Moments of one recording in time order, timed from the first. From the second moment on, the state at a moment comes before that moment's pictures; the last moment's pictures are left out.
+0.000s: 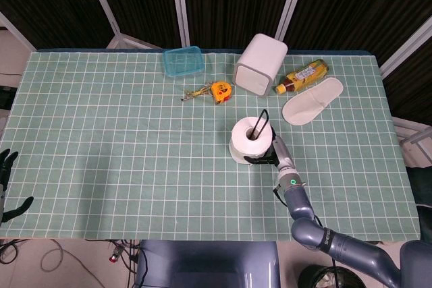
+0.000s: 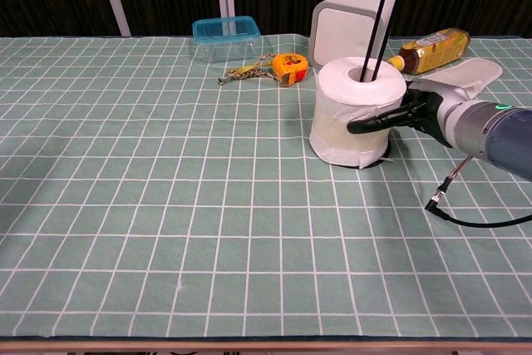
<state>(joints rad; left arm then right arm) -0.03 -1.09 -0.06 -1.69 1.44 1.53 0.15 0.66 -1.72 0.45 -1.40 -0.66 0.84 0.18</state>
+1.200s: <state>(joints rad) -0.03 -1.08 -0.06 -1.69 1.45 1.54 0.15 0.63 -1.64 0.55 -1.57 -0.74 1.01 0.15</state>
